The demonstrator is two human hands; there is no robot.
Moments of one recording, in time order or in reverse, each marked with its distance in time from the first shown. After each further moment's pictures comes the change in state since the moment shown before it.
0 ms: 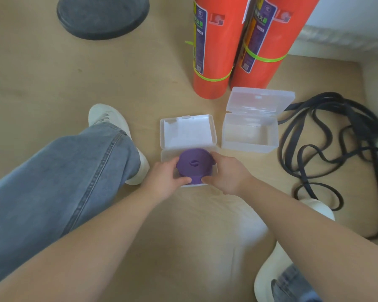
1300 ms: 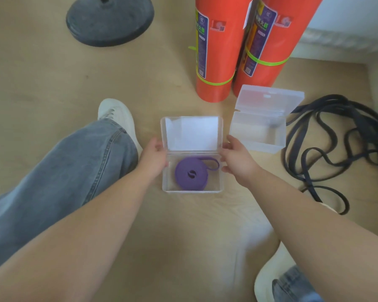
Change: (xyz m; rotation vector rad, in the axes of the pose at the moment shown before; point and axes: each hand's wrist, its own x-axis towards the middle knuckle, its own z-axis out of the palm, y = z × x) left_hand 0.035 0.004 -0.034 -0.621 0.246 -0.302; right_hand 0.020 -0.002 -0.019 0.933 0.133 0.248
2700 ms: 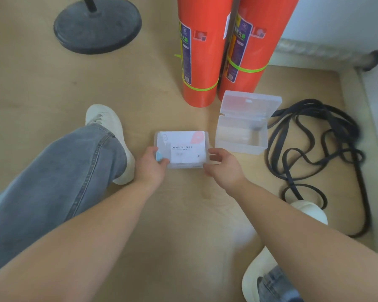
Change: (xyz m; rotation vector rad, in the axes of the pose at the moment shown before) left_hand -0.014 -0.016 0.023 0.394 0.138 0.155; right_hand -0.021 0.024 -0.005 -0.146 0.109 -0.071
